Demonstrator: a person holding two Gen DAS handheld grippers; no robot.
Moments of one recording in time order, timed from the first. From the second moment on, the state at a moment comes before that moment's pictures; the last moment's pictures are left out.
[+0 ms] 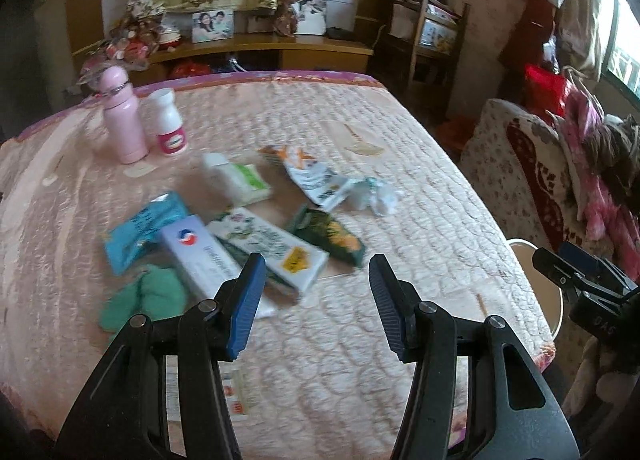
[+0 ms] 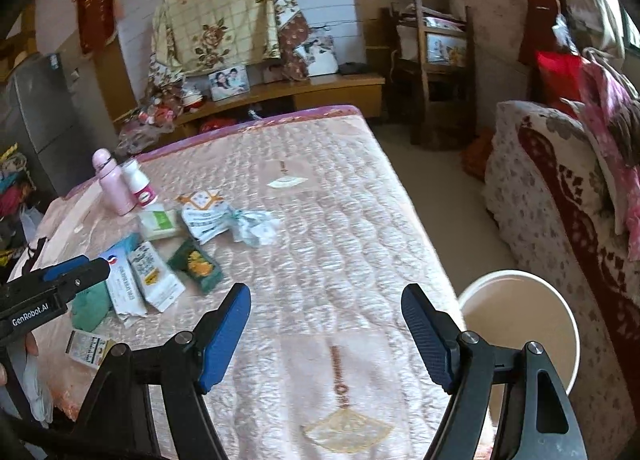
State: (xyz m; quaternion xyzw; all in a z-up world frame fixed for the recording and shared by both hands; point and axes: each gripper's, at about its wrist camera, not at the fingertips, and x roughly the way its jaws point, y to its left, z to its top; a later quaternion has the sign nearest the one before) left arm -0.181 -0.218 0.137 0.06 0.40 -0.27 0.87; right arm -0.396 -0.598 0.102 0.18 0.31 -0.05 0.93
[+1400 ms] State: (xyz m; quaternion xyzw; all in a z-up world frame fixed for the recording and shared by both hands) left arm -0.078 -0.116 0.052 0.10 0.50 -0.28 0.81; right arm -0.213 -0.421 0.074 0.05 0.39 0.20 0.90
